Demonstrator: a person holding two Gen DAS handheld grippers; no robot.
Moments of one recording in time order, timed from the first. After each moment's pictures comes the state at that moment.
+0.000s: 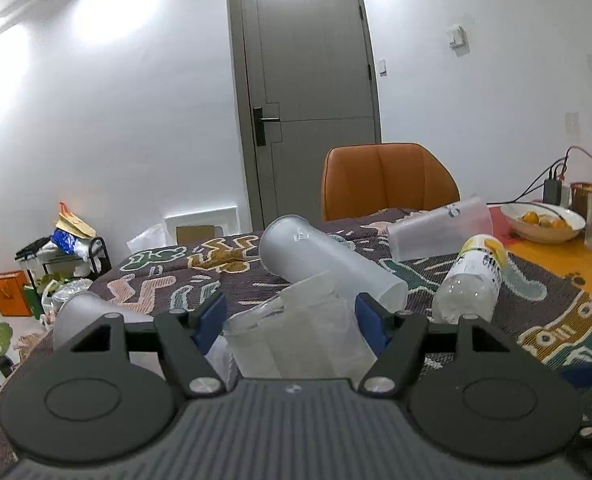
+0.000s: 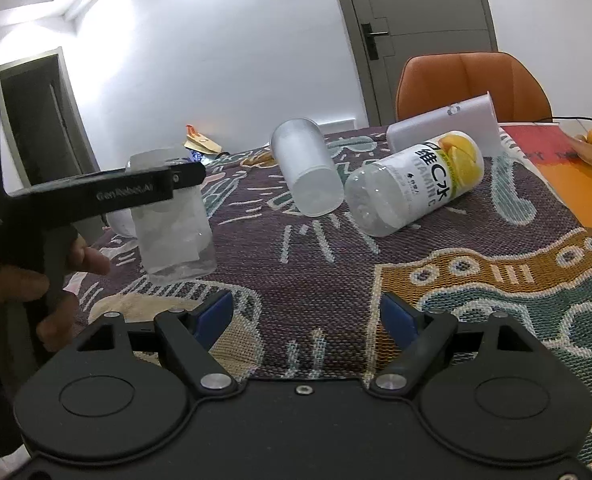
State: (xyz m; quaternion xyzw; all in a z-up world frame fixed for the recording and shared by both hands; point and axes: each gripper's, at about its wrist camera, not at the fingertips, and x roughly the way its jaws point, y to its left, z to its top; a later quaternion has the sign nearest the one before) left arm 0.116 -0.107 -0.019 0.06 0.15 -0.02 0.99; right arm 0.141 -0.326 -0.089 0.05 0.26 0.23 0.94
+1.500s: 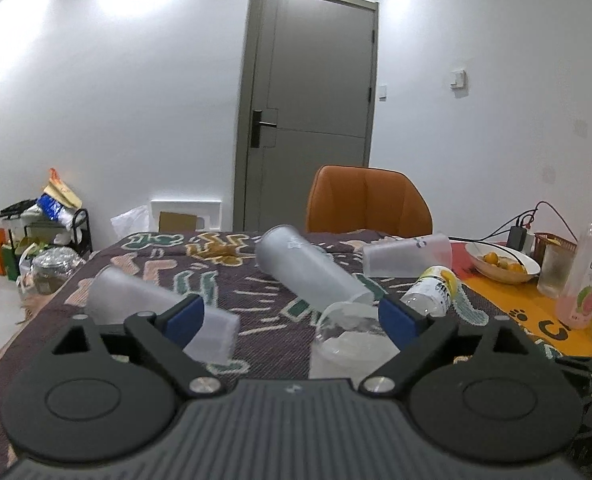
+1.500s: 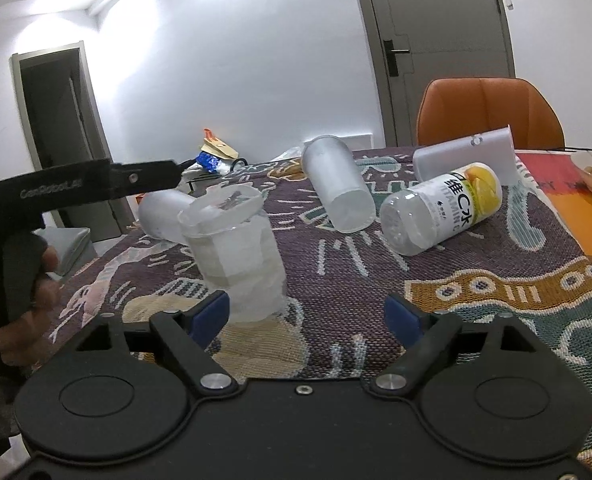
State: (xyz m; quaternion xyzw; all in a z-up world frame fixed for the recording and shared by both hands) left arm 0.046 -0.069 0.014 -0.03 0.15 -0.05 0.99; right arm 0.110 -0.307 -0.064 0.02 0.24 0.25 0.94
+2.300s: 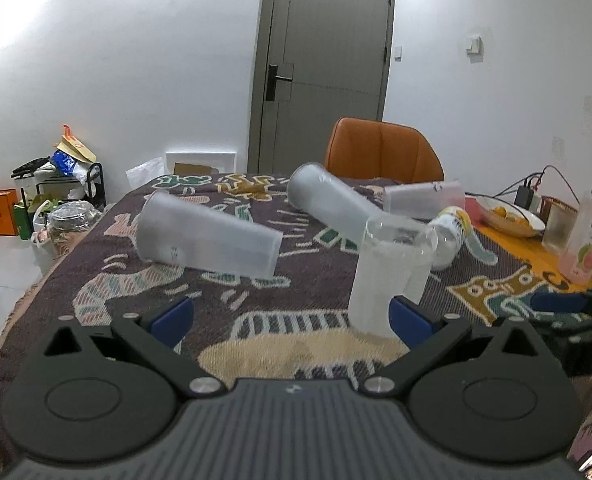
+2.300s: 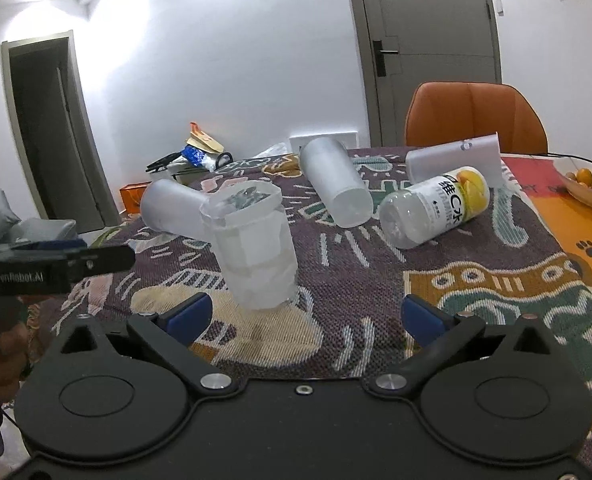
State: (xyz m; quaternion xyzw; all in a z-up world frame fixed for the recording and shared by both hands) left arm 0.005 -0.032 -0.012 -0.03 0.22 -0.04 0.97; right arm 0.080 -0.294 -0.054 0.01 0.24 0.21 0.95
